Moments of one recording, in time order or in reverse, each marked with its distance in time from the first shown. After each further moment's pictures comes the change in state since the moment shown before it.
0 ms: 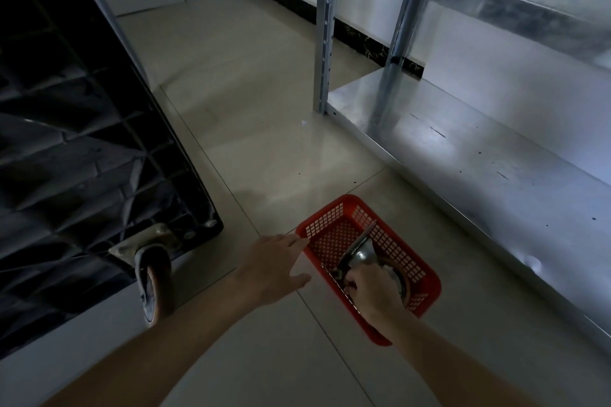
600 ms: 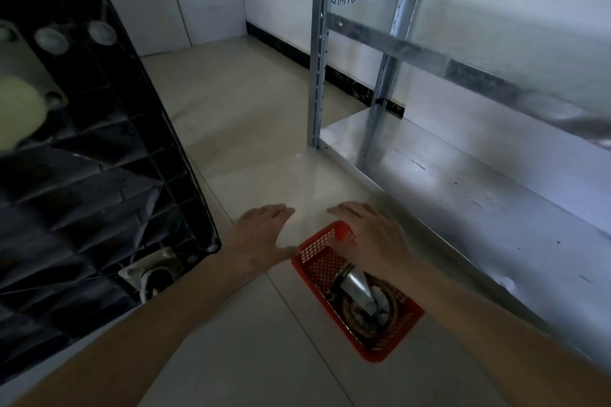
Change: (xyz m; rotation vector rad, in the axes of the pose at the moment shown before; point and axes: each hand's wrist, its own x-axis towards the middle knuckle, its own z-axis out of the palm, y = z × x) left_hand -0.003 -0.012 -0.091 0.007 0.194 -0.061; right_hand 0.006 -0.036 -0.151 -0.107 0.292 -0.343
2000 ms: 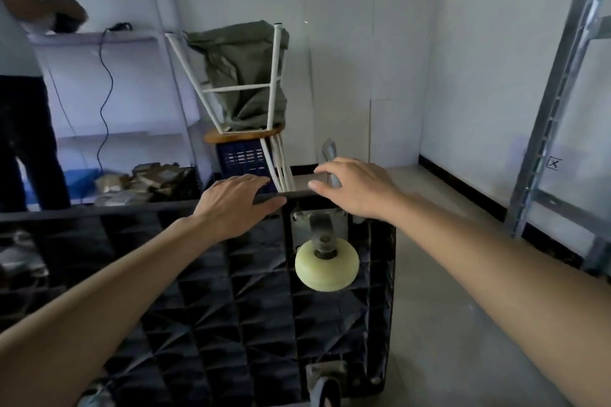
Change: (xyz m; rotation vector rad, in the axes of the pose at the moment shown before) left_hand -0.219 -0.210 -0.328 0.195 0.463 -0.678; right_hand 0.200 -0.369 -0.241 0.096 0.167 -0.607
